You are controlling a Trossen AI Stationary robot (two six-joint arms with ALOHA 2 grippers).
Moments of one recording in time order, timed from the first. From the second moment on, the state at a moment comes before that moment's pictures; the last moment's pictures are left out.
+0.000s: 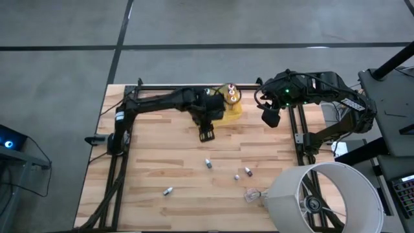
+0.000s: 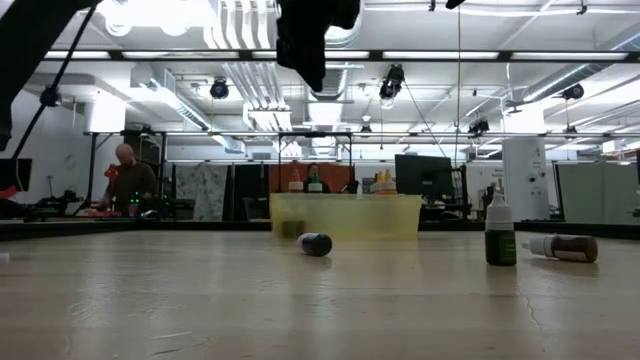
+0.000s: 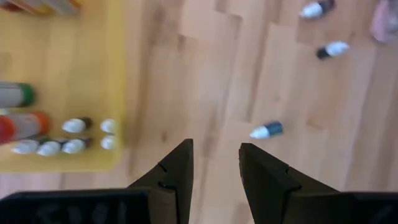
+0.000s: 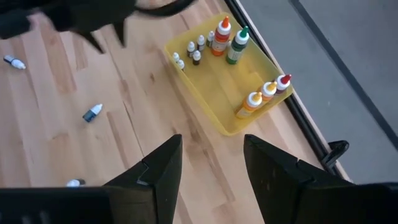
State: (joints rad) left arm 0.12 1.99 2.17 -1.39 0.04 -0.08; right arm -0.14 1.33 1.82 -1.40 0.21 0.21
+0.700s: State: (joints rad) left arm -0.06 1.96 2.11 -1.38 0.03 -0.27; right arm -0.14 1.33 1.82 -1.40 0.20 0.15
